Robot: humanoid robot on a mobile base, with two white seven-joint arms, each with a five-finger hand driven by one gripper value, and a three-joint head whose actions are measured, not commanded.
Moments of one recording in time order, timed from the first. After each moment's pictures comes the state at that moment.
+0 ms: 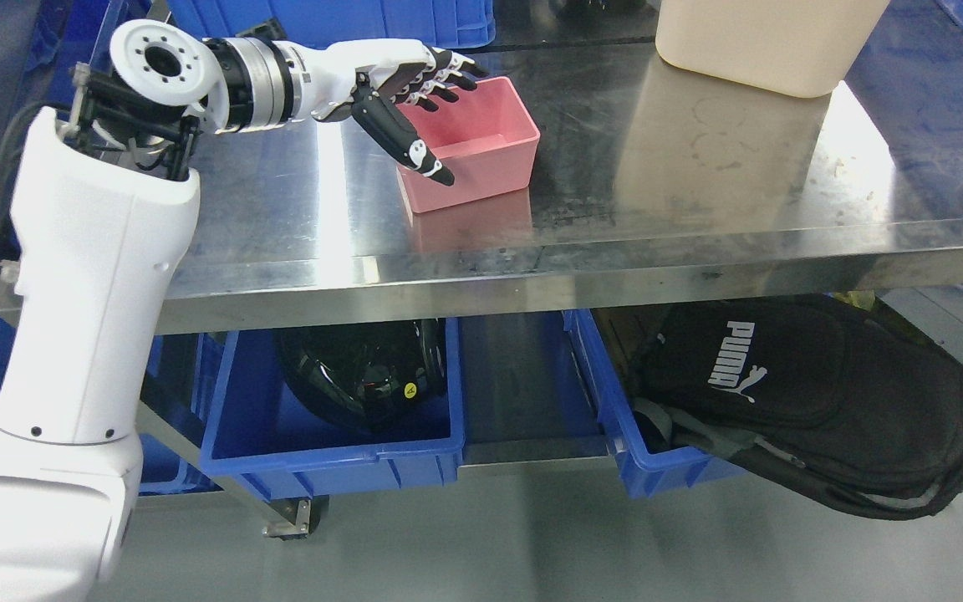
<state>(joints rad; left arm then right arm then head) -1.25 0.17 -0.40 -1.26 -0.35 0.46 -1.06 0.00 0.00 0.00 0.00 0.00 0.02 -0.04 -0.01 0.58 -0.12</state>
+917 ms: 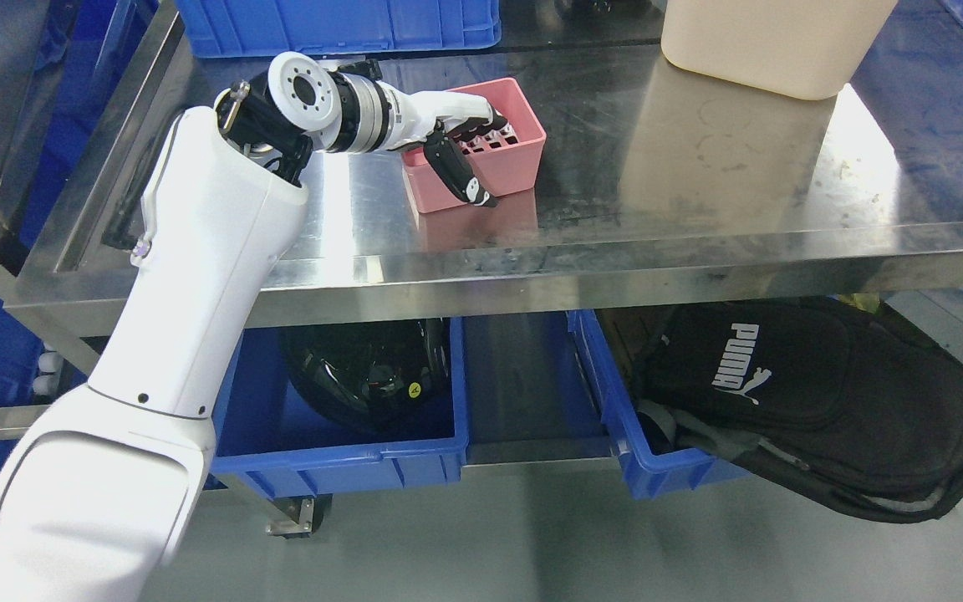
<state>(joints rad) -1.30 0.04 -0.47 -0.99 -0.52 0.24 -1.05 0.00 0.00 0.00 0.00 0.00 0.02 -0.04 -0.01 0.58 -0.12</state>
